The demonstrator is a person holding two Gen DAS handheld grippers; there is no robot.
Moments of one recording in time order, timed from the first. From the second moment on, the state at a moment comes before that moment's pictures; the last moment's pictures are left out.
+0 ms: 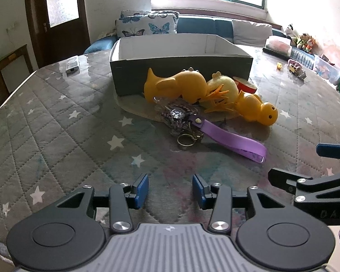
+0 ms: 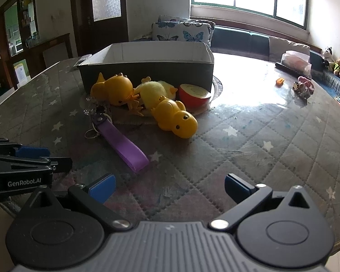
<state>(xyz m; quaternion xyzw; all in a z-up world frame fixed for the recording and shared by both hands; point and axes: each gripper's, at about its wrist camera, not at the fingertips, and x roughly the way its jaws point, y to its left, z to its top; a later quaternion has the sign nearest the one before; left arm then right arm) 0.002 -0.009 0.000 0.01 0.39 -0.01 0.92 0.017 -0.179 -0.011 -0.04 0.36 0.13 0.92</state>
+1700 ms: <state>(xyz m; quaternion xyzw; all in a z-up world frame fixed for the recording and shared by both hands) 0.015 -0.014 0.001 0.02 0.40 -0.01 0.92 0.030 -0.174 -0.014 -0.04 0.38 0.14 0.92</state>
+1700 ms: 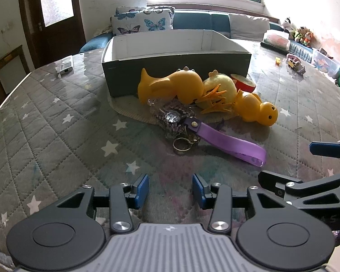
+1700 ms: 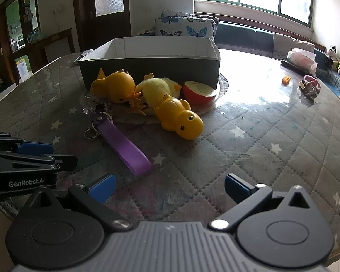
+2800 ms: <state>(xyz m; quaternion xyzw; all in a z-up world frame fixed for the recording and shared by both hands) 0.032 -0.015 0.003 0.03 0.41 -0.02 0.91 0.051 -0.167 -0.013 -0.05 0.38 0.14 0.91</state>
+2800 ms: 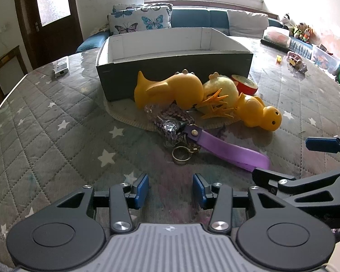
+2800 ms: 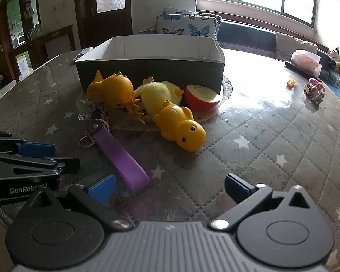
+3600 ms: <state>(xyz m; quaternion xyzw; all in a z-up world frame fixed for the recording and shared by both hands) 0.058 0.002 0.007 0.02 0.42 -0.01 0.91 0.084 -0.161 -0.006 -0.05 0.38 0.16 0.91</state>
